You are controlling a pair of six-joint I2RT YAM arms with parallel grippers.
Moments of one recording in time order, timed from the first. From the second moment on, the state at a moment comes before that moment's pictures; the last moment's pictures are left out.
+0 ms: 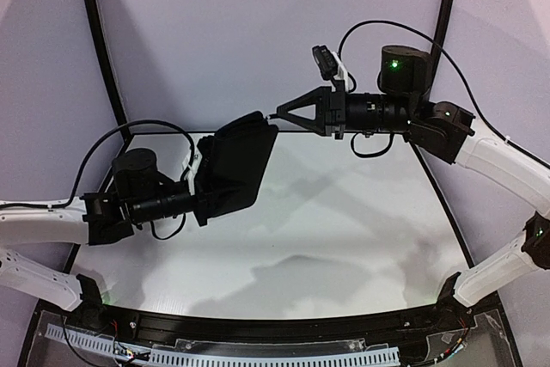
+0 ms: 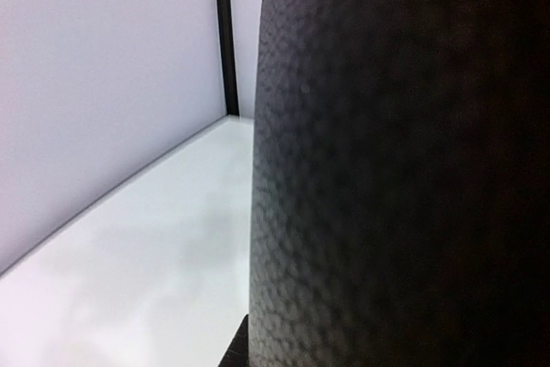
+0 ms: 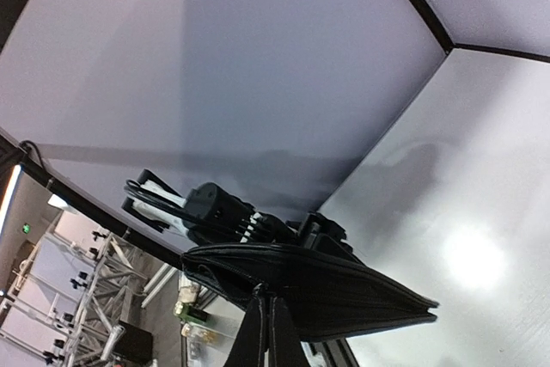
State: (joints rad) left arm -0.95 1.14 0.70 0.30 0.10 0.06; right arm 0.87 1.35 1.42 -0.17 -0.53 0.74
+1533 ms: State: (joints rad) left arm -0.94 1.36 0.77 0.00 0.24 -0.69; right arm 0.82 0.94 1.14 -0.35 -0.06 0.59
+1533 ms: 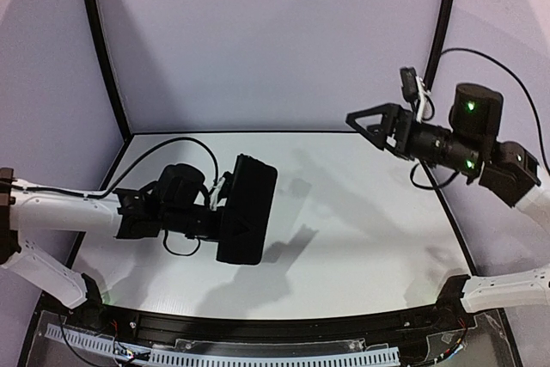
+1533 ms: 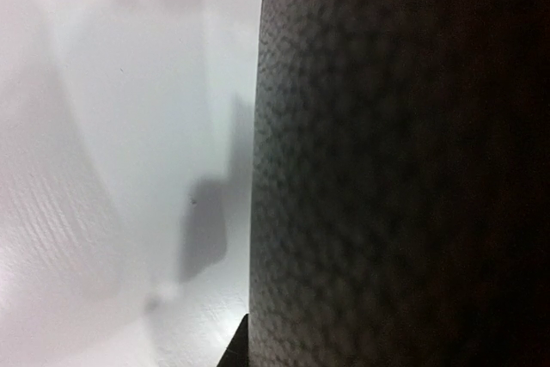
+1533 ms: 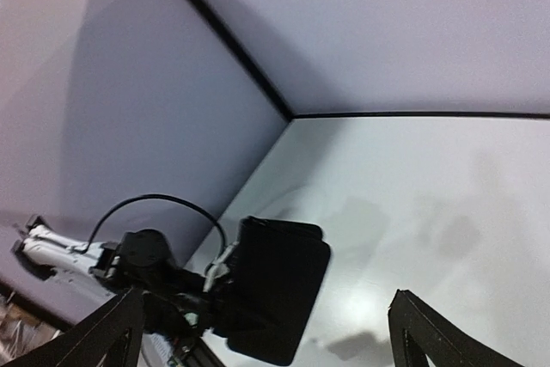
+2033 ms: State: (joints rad) left arm -0.93 1.81 0.96 0.20 0.33 -1.10; right arm 0.81 0.81 0.92 -0.43 0.10 0.73
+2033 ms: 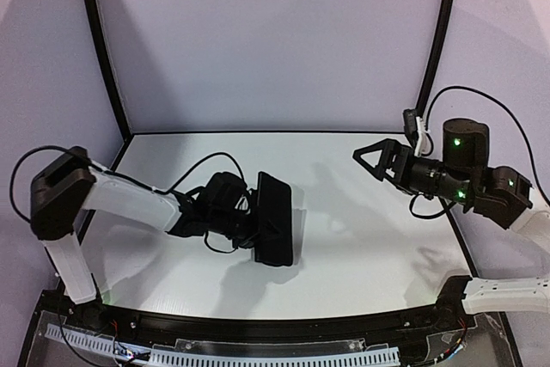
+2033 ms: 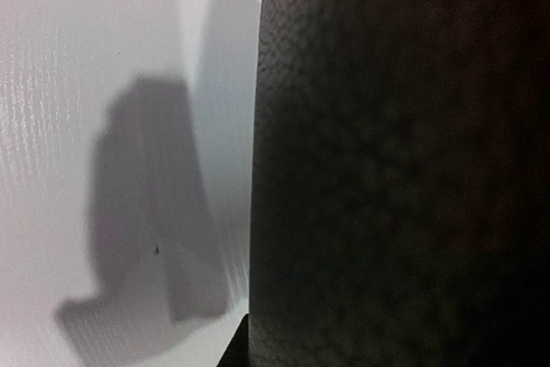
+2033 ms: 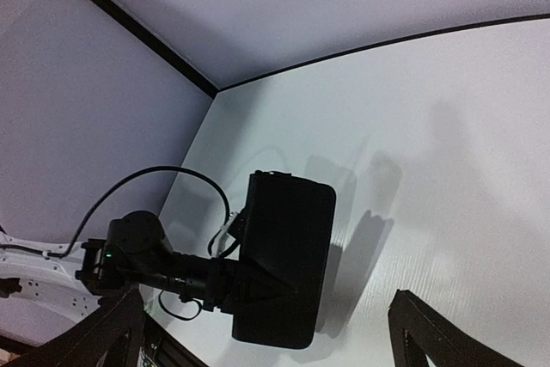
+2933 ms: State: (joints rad) left arm -0.63 1.12 0.91 -0.74 -0.49 -1.00; right arm 0.64 0.81 0.94 -0.73 0.43 0.68
